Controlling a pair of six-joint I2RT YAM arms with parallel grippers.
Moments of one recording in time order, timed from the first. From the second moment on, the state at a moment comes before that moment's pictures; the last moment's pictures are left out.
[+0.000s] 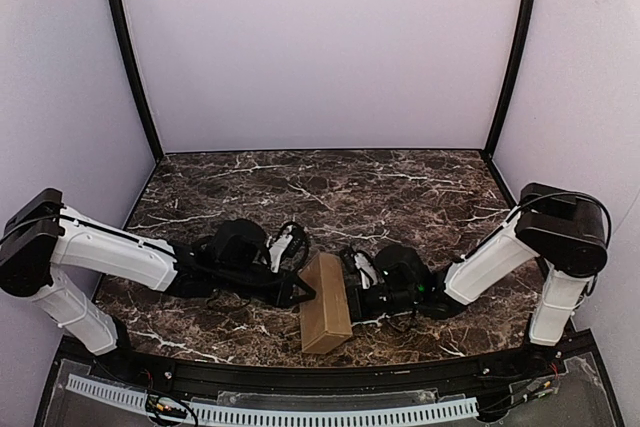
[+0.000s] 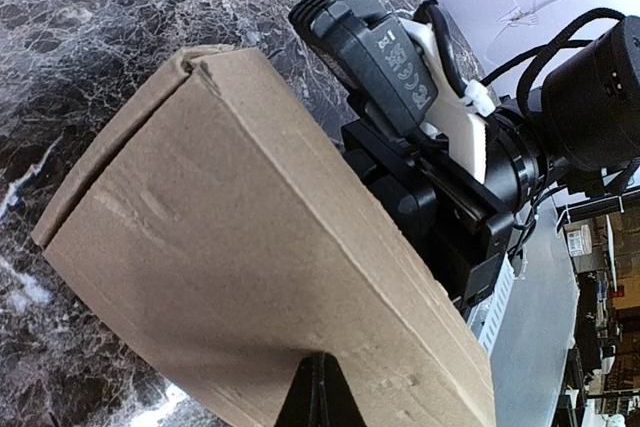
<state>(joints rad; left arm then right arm) -1.02 1.50 0.67 0.18 0.29 -0.65 1.07 1.81 0.60 0.62 -0.25 0.73</state>
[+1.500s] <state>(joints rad) -0.98 1.38 1.05 -0.39 -0.12 -0.38 0.95 1.23 0.69 -0.02 0.21 0.39</state>
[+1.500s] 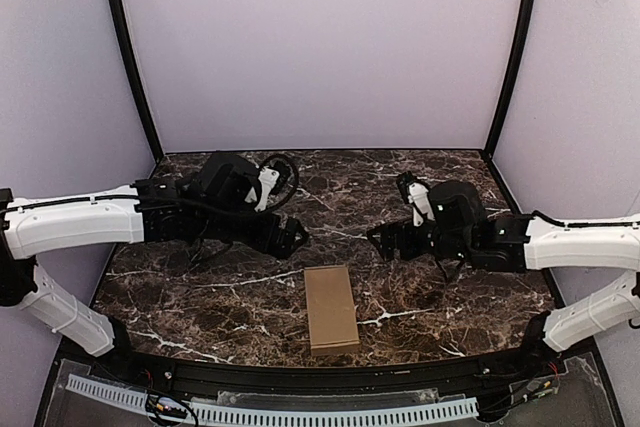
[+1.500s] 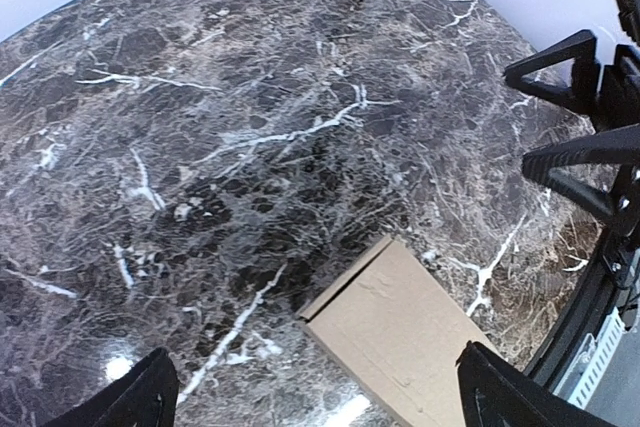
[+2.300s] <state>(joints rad) -0.50 1.24 1.19 -0.68 -0.16 -0.24 0.24 1.02 0.91 -0.39 -0.05 0.33</state>
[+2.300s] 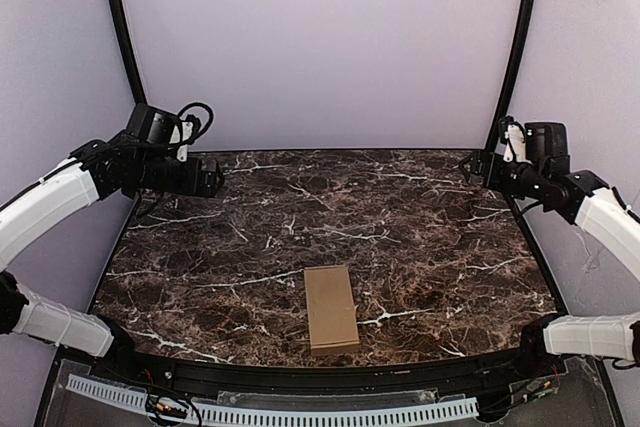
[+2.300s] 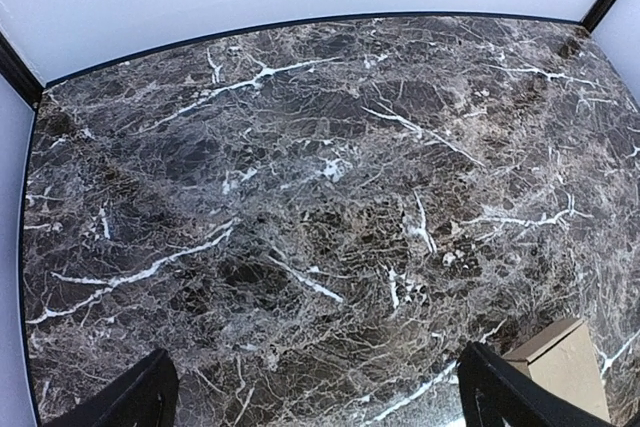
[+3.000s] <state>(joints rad) -0.50 0.77 0.86 -0.54 -0.15 -0.12 0.24 0.88 0.82 -0.42 -0.08 0.27</state>
